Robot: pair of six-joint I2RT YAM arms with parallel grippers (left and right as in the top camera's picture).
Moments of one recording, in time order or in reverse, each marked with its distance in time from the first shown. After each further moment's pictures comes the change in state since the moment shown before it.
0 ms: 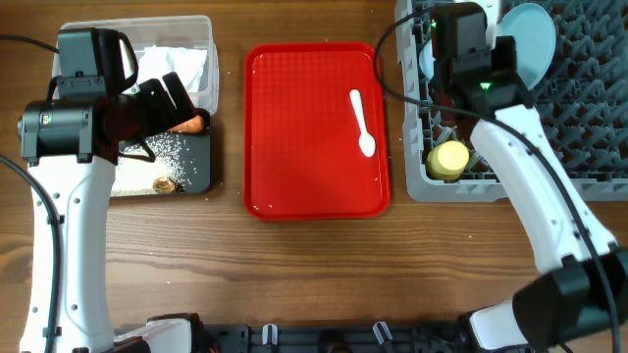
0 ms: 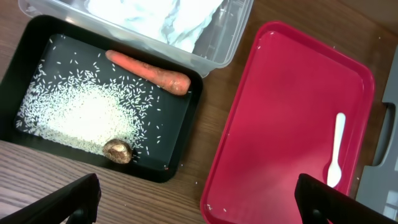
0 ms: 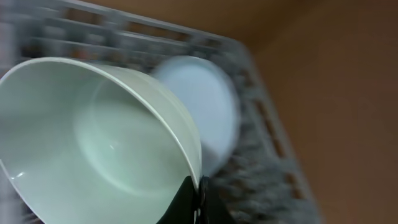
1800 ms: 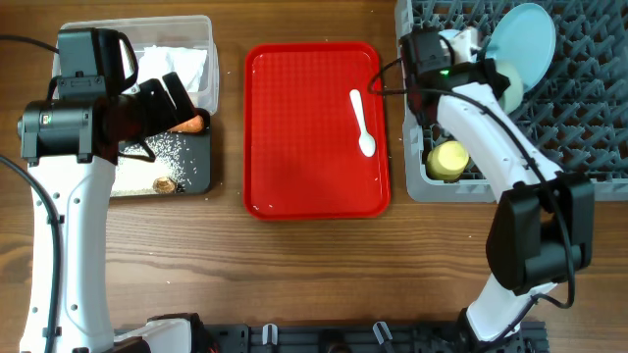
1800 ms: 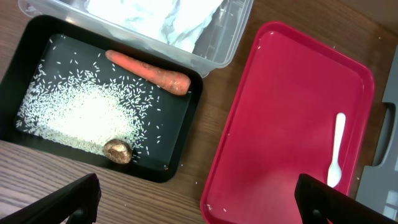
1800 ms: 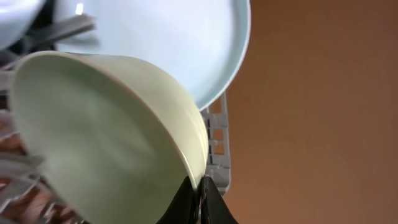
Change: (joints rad) left arm 0.000 0.000 0.000 0.000 0.000 0.000; right arm 0.018 0.246 -0.007 -0.189 0.294 -0.080
